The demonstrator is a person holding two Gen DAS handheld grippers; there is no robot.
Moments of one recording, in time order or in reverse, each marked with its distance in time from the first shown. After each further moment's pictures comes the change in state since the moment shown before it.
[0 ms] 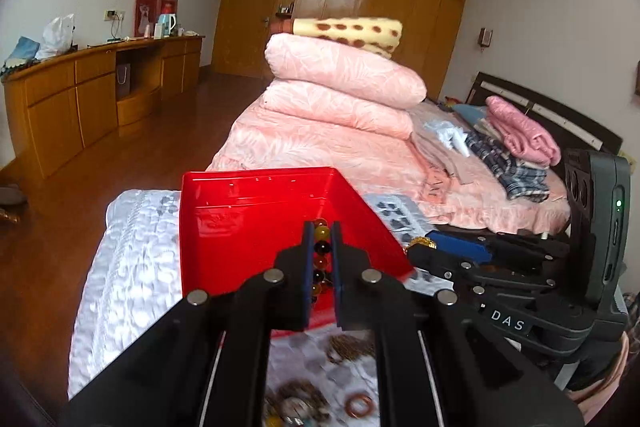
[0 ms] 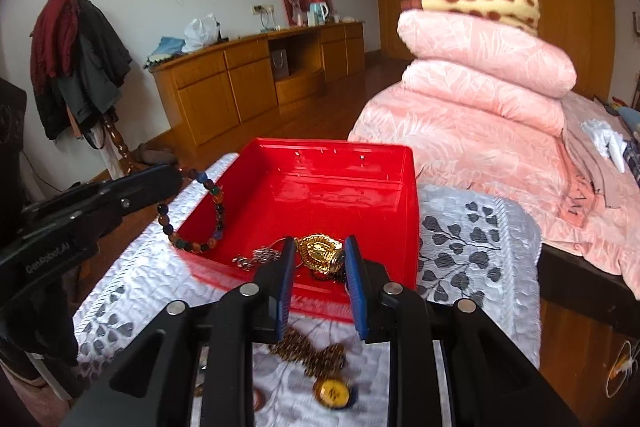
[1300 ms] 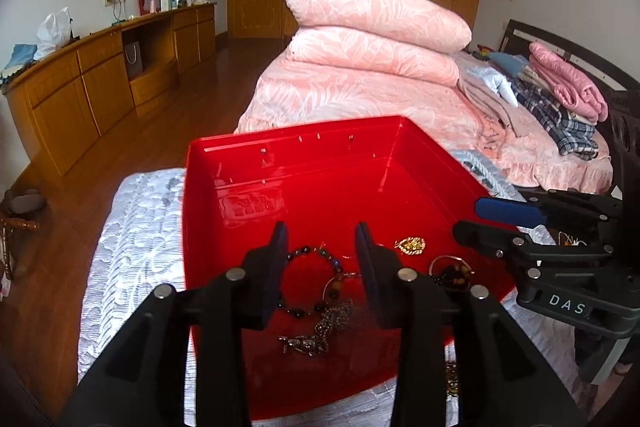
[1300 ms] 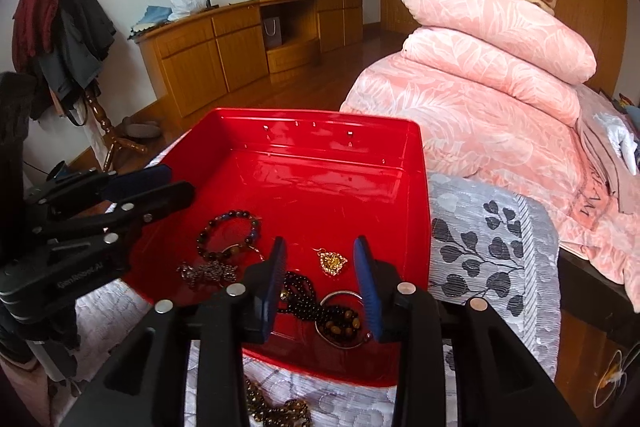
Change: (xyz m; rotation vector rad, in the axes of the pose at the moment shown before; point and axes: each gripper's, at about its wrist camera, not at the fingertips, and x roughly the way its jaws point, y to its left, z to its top) left arm 0.096 0.044 -0.004 0.064 0.152 0.119; right arm 0.072 -0.017 0.012 -0.029 0.095 -0.029
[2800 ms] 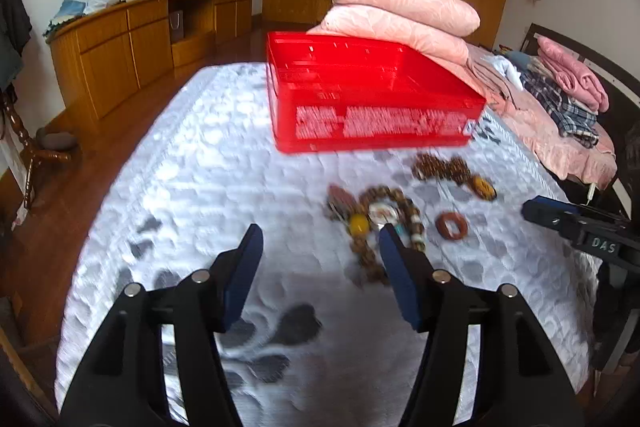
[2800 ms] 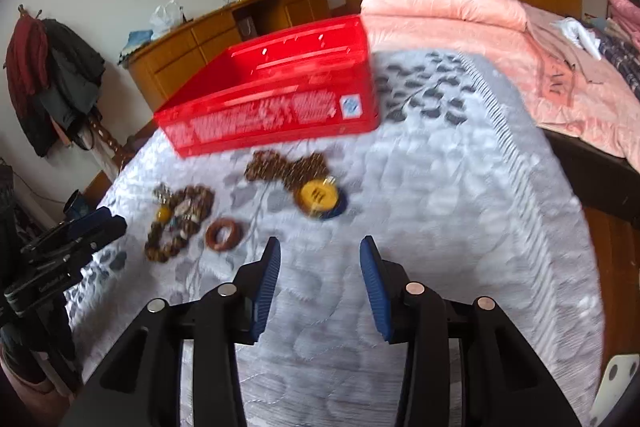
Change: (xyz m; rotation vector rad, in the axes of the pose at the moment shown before) left arm -0.116 -0.006 -0.164 -0.097 0.051 0.074; right arm -0.083 0.009 -0.171 0.219 0.028 0.037
